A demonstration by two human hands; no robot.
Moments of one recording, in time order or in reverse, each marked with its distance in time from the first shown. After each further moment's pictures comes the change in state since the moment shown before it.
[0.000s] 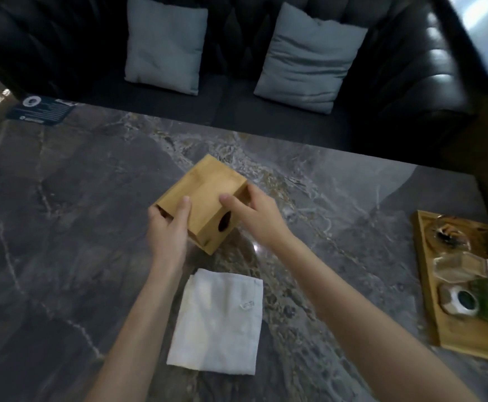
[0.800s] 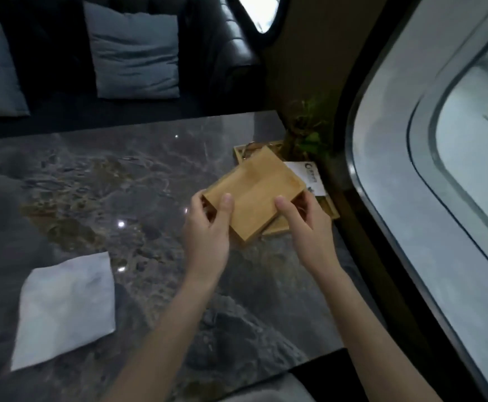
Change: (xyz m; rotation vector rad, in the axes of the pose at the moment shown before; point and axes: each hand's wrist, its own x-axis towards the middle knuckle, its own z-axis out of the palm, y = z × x) left_hand -0.301 -0.026 0.166 0.083 -0.658 0.324; right_hand -0.305 0.125 -0.206 0.205 0.762 0.049
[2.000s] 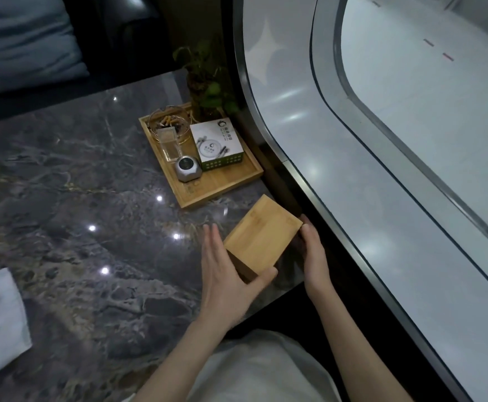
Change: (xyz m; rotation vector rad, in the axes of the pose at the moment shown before) left_hand -0.125 -0.081 0.123 0.581 -0.515 0.037; right_hand -0.084 0.150 -0.132 0.285 0.344 0.498
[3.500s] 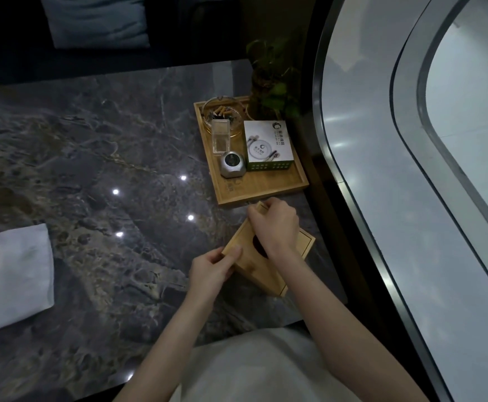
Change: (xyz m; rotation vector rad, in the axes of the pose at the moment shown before) left_hand 0.038 -0.052 -0.033 -0.839 0.116 -0.582; right_hand 0.041 -0.036 0.132 -0.886 -0.045 -0.404
